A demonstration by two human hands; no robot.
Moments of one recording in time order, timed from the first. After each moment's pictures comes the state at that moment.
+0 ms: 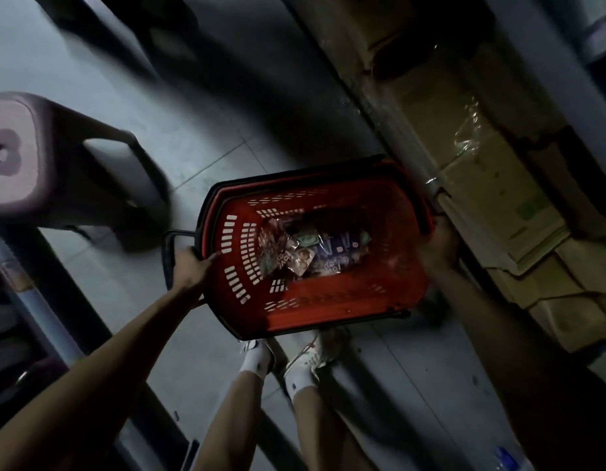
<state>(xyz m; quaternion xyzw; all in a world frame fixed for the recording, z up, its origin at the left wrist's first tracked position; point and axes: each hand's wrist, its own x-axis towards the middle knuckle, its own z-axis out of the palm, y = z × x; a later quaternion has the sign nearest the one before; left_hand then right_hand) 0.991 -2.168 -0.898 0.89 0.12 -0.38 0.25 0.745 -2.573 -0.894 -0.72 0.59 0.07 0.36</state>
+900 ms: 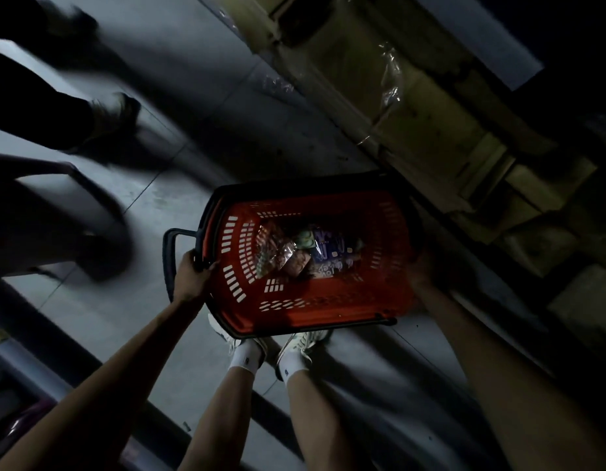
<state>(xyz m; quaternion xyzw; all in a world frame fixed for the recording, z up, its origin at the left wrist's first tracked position) 0.909 -2.251 -0.868 0.88 0.01 -0.40 0.25 0.587 -2.541 -0.889 -0.61 0.66 0.10 0.42</state>
